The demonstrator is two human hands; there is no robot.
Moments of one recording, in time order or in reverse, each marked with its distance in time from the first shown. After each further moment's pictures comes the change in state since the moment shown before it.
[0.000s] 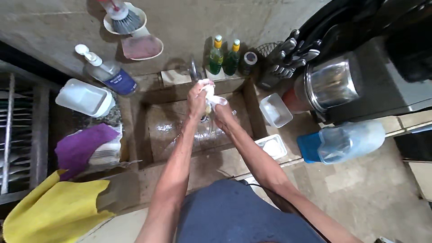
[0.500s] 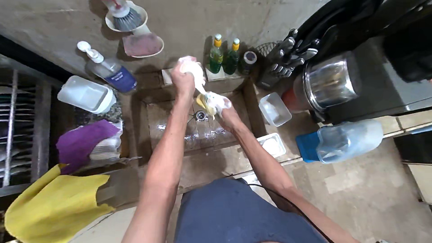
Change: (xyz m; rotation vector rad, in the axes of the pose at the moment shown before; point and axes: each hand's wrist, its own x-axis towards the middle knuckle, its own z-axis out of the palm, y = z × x) left_hand 0.038 0.024 -0.018 -0.086 0.279 -0.039; right_hand -0.035 -0.019 -0.027 -0.193 -0.238 -0.063
